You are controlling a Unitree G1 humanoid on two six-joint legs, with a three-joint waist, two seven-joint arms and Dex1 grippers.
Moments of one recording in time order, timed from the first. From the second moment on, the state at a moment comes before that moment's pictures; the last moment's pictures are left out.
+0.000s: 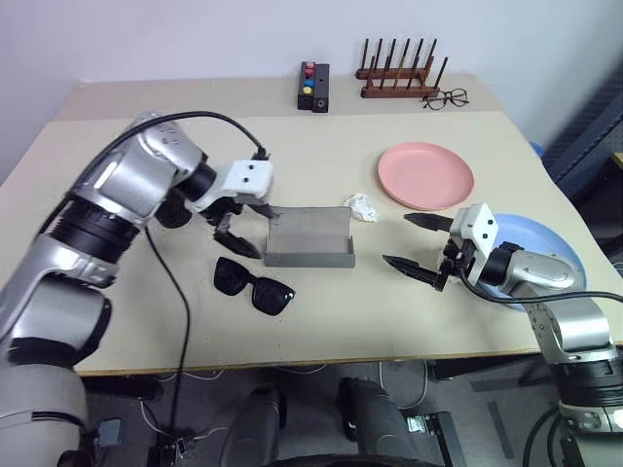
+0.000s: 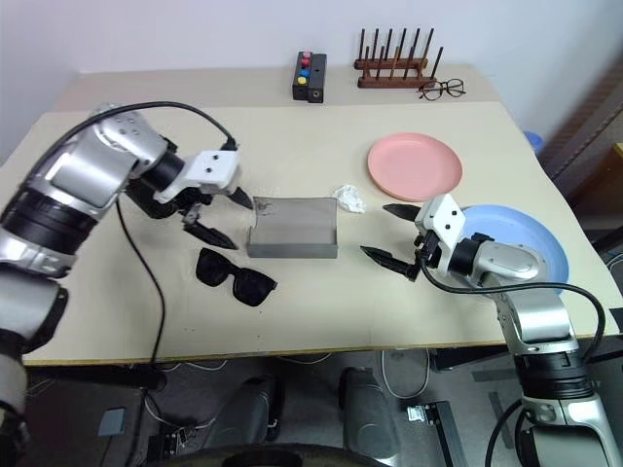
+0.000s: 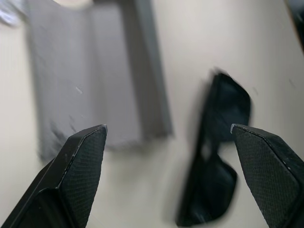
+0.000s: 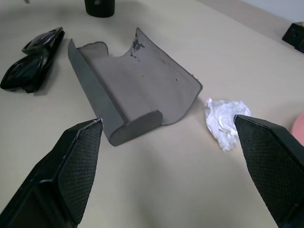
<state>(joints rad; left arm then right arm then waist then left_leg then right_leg) -1.08 0.87 -0.58 0.29 -0.15 0.27 -1.61 -0.24 -0.68 -0.07 -0.11 0.38 0.21 0.96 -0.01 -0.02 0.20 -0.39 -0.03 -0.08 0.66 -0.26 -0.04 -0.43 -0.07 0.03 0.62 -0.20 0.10</state>
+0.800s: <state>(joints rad) -0.74 0.82 -0.35 0.30 -0.20 0.13 -1.59 -0.18 -0.65 -0.07 -0.12 0.38 0.20 0.93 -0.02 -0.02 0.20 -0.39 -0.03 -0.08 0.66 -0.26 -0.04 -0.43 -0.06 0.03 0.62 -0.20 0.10</state>
